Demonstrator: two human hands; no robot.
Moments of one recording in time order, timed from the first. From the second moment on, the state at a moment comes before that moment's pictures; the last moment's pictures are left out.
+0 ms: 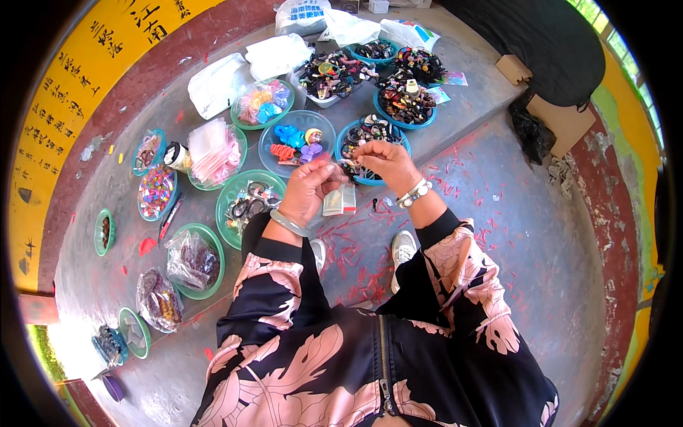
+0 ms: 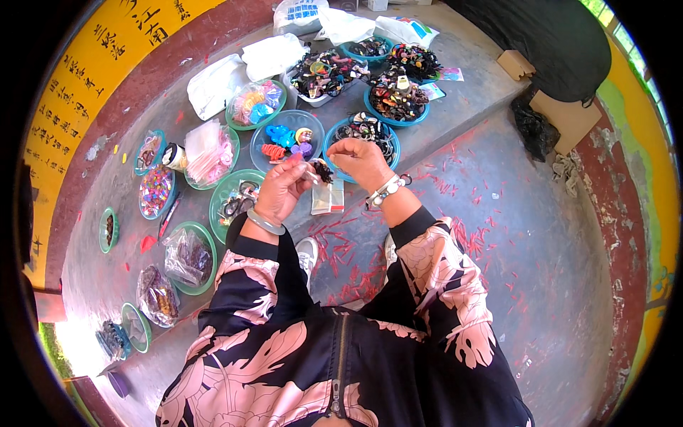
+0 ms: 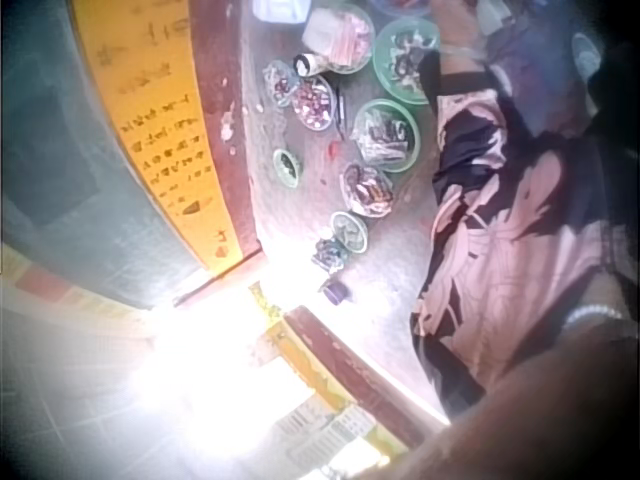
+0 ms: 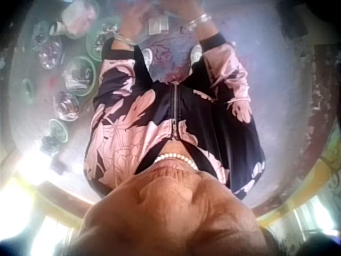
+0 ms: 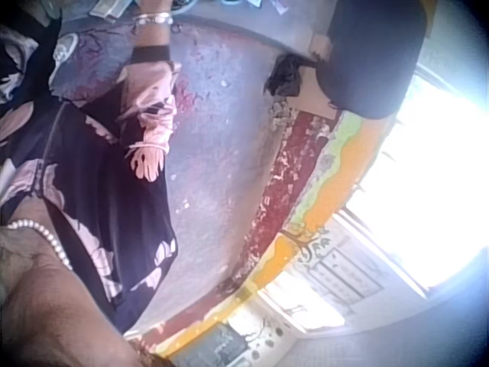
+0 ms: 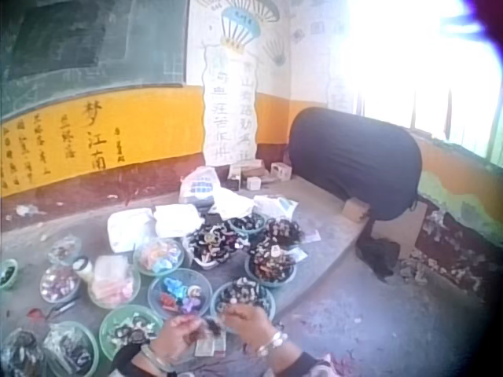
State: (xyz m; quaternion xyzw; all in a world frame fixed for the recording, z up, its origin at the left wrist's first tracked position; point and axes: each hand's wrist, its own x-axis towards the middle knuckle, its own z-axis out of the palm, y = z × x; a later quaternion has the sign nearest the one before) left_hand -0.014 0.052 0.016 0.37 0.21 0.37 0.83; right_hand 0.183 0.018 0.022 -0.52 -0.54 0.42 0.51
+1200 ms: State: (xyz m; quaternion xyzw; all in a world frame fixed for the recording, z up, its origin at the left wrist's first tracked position) left_hand -0.022 0.049 0.024 0.34 0.12 0.35 0.86; right_hand 0.194 0.002 0.046 -0.39 -0.47 0.70 0.37
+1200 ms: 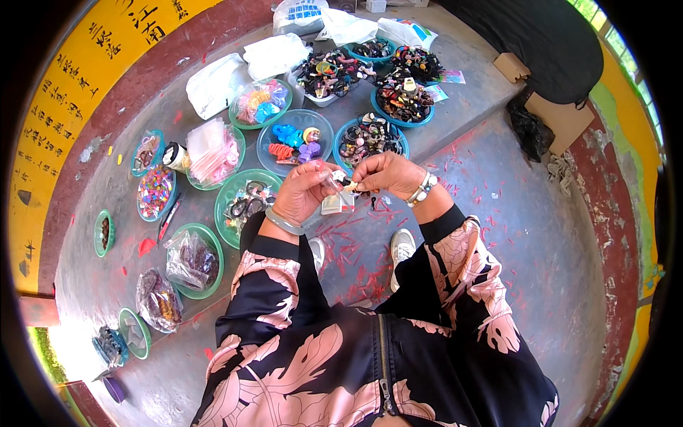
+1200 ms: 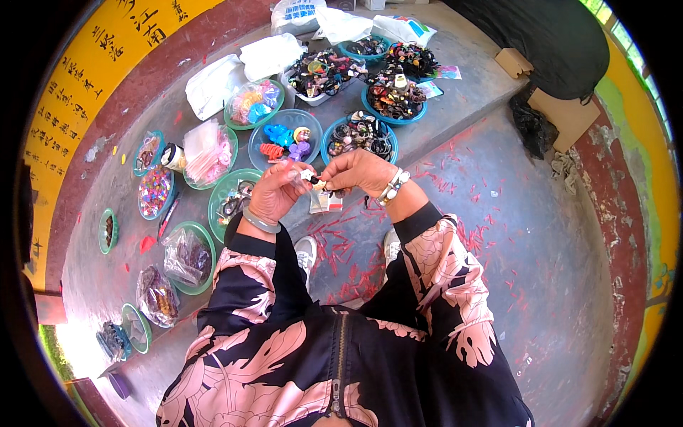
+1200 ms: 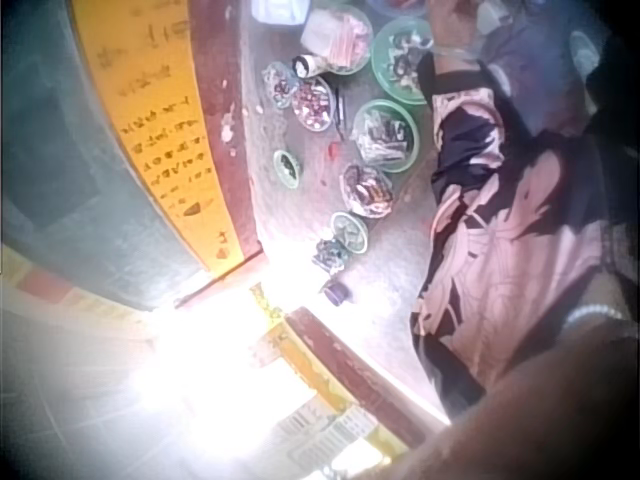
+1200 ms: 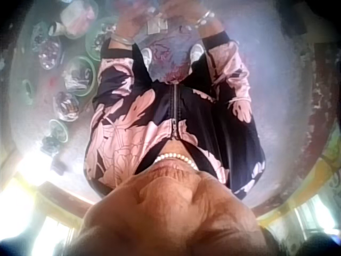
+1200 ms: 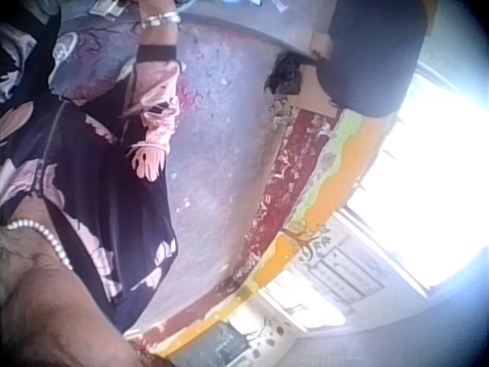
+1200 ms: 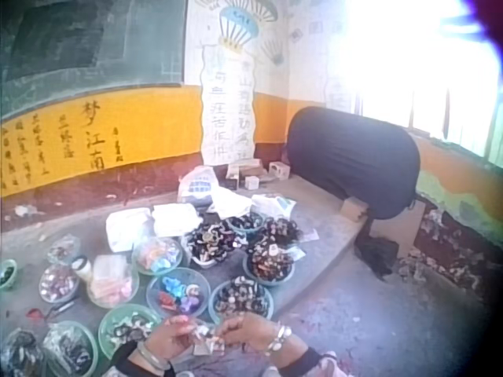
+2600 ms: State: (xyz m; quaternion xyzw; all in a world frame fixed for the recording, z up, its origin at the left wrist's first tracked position) left_hand -0.023 0.053 0.024 0.33 0.16 0.37 0.85; right_hand 0.175 -0.003 0.053 -0.54 -0.67 0.29 0.42
